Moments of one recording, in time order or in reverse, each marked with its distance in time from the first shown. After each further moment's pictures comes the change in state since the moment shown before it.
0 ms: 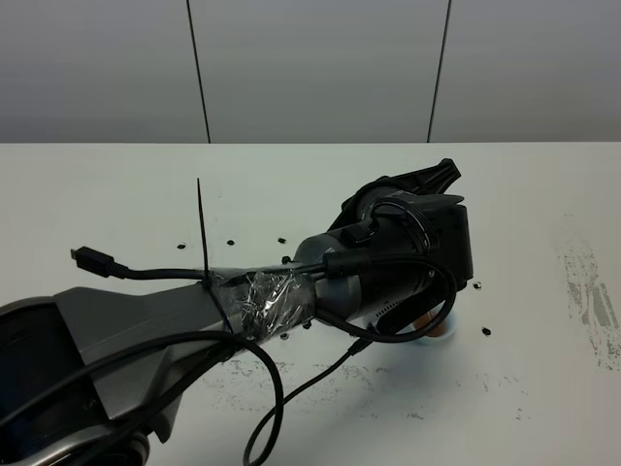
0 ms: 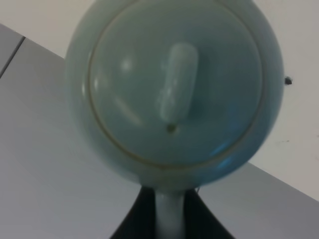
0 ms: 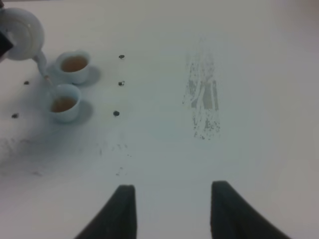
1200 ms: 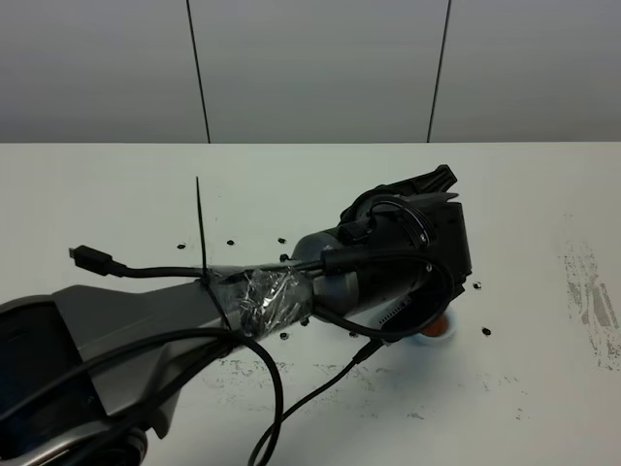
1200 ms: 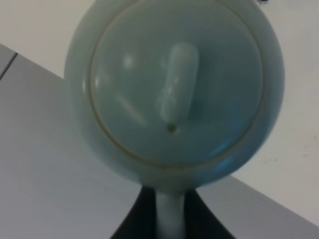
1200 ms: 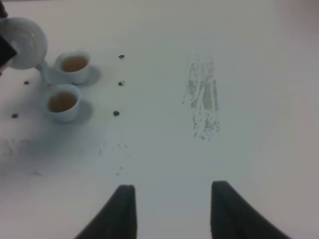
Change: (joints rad) left arm 0.012 -0.005 0.000 -0.087 0.004 0.000; right arm 0.000 0.000 0.000 0.000 0.000 0.000
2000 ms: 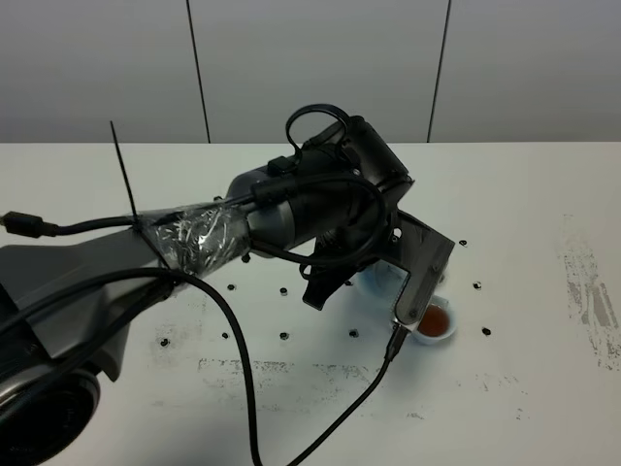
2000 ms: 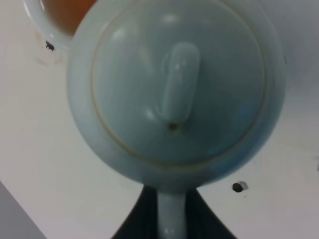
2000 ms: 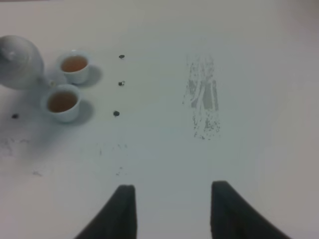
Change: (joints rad) left arm 0.143 -0.058 0.000 -0.533 0.004 -0.038; right arm 0.000 0.000 0.000 0.000 0.000 0.000
